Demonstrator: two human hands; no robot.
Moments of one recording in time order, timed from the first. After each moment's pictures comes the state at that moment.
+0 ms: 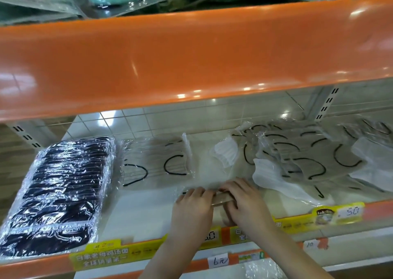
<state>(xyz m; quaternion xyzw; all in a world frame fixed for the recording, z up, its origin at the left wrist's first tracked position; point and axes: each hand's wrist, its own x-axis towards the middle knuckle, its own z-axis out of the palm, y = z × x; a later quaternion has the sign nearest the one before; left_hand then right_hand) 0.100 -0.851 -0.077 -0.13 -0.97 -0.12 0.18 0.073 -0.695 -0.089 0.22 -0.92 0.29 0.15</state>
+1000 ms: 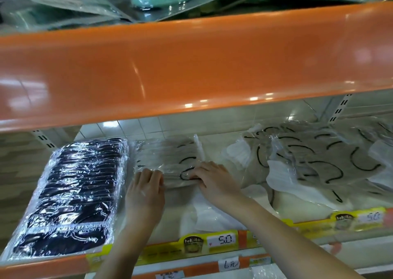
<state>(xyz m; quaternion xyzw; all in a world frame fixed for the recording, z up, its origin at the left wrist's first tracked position) 0.077 -0.979 -0.091 -0.01 -0.94 -0.12 0.33 0.018 -0.786 -0.076 0.31 -0.92 0.23 0.02</state>
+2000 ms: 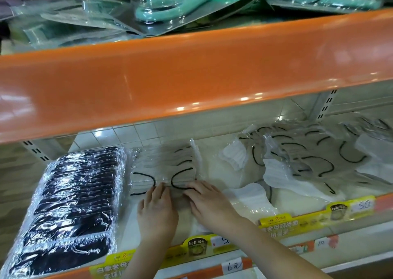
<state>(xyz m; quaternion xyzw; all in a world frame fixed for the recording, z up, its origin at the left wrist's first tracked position) 0.091 -0.953 -0.101 0.07 -0.99 -0.08 0.11 0.057 -0.799 -0.108 0.33 -0.91 0.23 0.09</state>
